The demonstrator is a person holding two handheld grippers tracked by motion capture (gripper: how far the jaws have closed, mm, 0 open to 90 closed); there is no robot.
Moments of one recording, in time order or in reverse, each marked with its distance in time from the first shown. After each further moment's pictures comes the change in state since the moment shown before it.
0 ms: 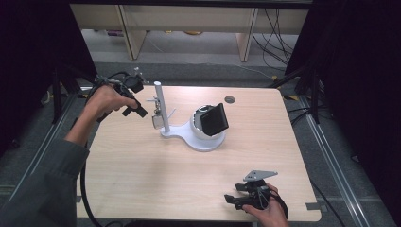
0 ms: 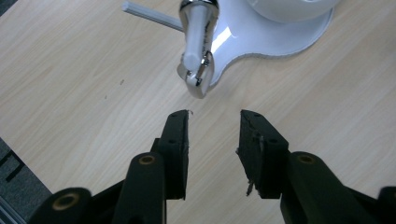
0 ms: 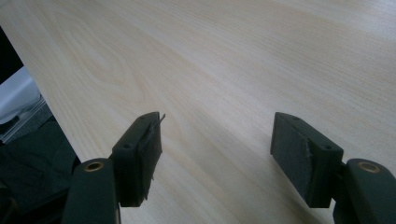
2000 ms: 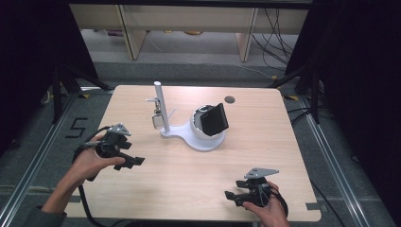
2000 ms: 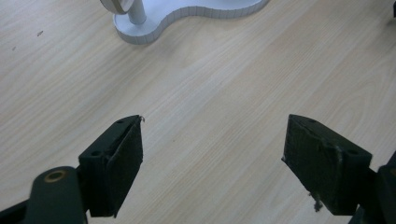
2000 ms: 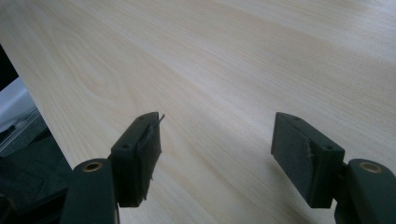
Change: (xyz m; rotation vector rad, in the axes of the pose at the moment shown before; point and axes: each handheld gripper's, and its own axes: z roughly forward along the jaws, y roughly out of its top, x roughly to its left) left arm -0.058 -0.139 0.051 -0.263 -0.065 -0.026; right arm 0.000 0.005 -0.001 -0.032 0.008 0.046
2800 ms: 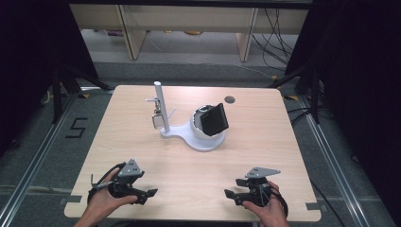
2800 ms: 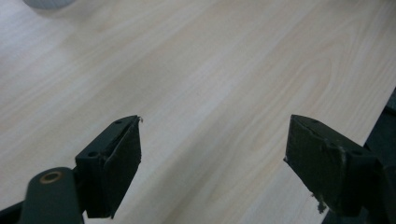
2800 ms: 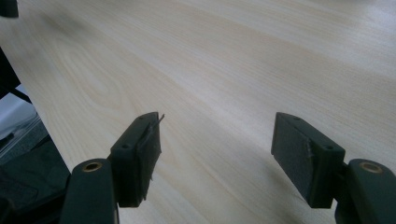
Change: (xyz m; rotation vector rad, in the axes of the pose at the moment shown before) left arm -0.067 -0.068 0.048 -0.122 -0.036 0.044; right arm -0.002 0.002 -0.002 -0.036 -0.017 -0.037
